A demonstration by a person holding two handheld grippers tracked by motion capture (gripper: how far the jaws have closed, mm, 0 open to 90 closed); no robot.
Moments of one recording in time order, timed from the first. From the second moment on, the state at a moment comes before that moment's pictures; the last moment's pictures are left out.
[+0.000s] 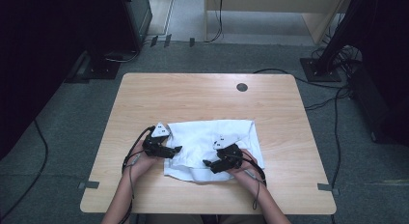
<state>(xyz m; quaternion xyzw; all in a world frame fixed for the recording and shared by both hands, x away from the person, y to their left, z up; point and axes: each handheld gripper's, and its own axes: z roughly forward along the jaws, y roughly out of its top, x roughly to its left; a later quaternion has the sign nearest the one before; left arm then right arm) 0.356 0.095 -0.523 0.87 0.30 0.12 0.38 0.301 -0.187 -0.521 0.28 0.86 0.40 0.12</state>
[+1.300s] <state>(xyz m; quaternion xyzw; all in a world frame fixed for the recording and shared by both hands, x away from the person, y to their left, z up) 0.363 0.108 -0.520 0.86 0.32 0.13 0.39 0.287 -0.160 -0.515 0.27 0.86 0.41 0.14</state>
